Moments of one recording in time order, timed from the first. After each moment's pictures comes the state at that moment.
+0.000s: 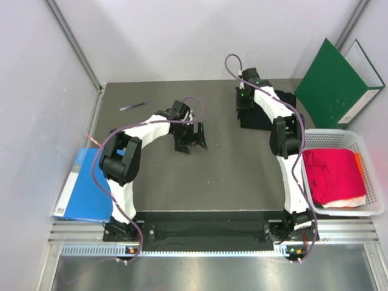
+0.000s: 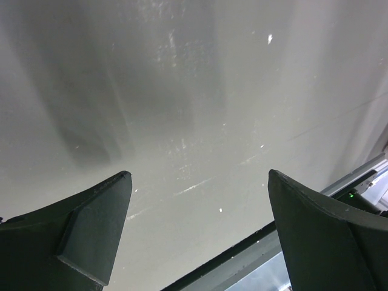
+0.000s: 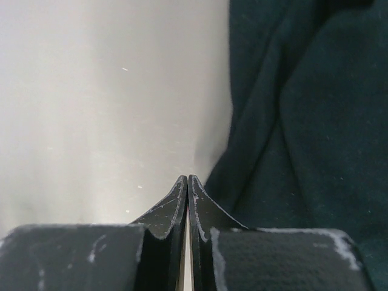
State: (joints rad) left arm -0.46 1.96 1.42 -0.60 0.40 -0.53; right arm 0.24 2.46 2.25 -0.76 -0.10 0.22
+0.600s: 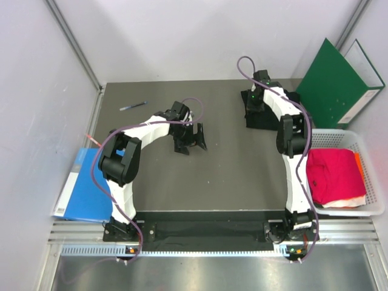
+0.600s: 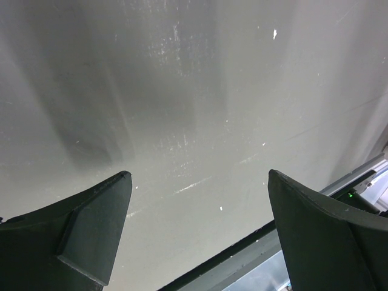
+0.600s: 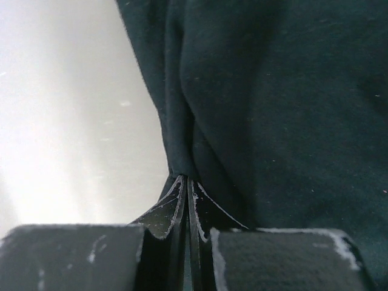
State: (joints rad) left arm -0.46 1.95 1.39 -0.59 0.40 -0.54; right arm 0.16 2.45 2.16 -0.77 -0.03 0.24
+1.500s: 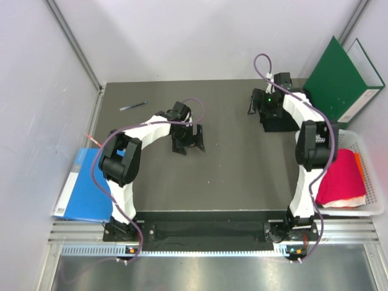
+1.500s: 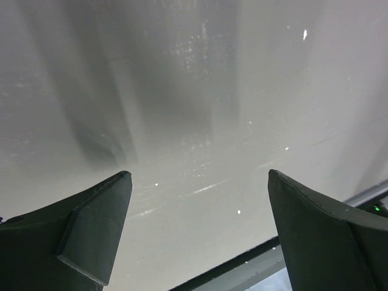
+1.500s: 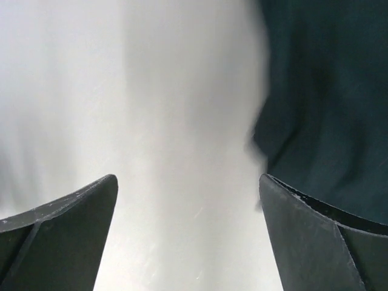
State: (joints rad) left arm -0.47 1.95 1.40 -0.63 0.32 -0.52; right arm 0.06 2.09 1.74 -0.63 -0.24 0.18
